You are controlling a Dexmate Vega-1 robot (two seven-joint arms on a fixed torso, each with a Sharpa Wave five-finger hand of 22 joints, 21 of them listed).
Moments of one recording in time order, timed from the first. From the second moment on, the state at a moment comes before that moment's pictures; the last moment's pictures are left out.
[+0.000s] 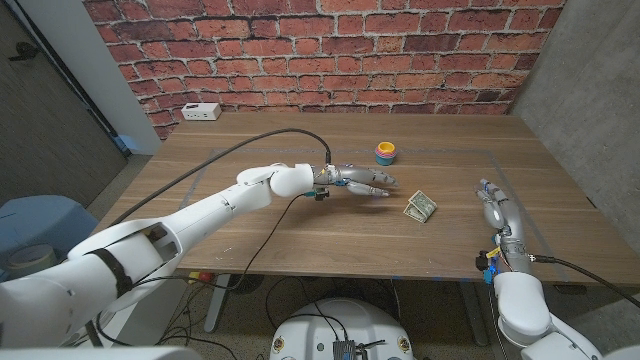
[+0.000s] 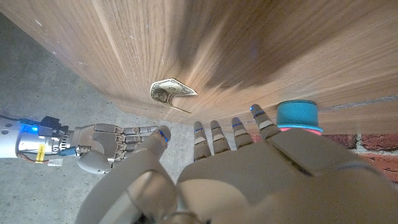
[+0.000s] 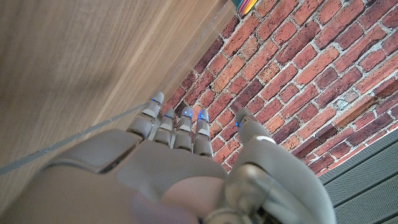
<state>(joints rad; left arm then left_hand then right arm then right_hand) 0.40 0.49 0.95 -1.26 0.47 -0.54 -0.25 0.17 0.13 0.66 0.04 0.17 0.13 -0.10 0.21 0.17 0.05 -0.09 0.23 0.18 -0.01 0.02 0.19 0.17 -0.09 0.15 0.40 0.20 -1.71 -0.51 -0.03 -2.09 0.08 0.07 -0.64 0.36 0.18 0.48 -0.09 0.18 0.23 0.01 0.20 0.18 0.20 0.08 0.22 0.19 0.10 0.09 0.23 0.20 0.22 0.10 0.21 0.17</state>
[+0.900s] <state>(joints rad) 0.35 0.47 1.05 -1.24 0.72 -0.61 -0.12 0.12 0.06 0.61 0.05 0.18 0.14 -0.14 0.18 0.17 0.03 -0.14 0.20 0.18 -0.11 -0.01 0.17 0.17 -0.16 0.12 0.34 0.20 -1.72 -0.49 -0.04 -2.05 0.08 0.13 -0.64 0.37 0.18 0.49 -0.08 0.18 0.23 0.02 0.20 0.18 0.22 0.09 0.22 0.19 0.10 0.09 0.23 0.20 0.22 0.10 0.21 0.17</state>
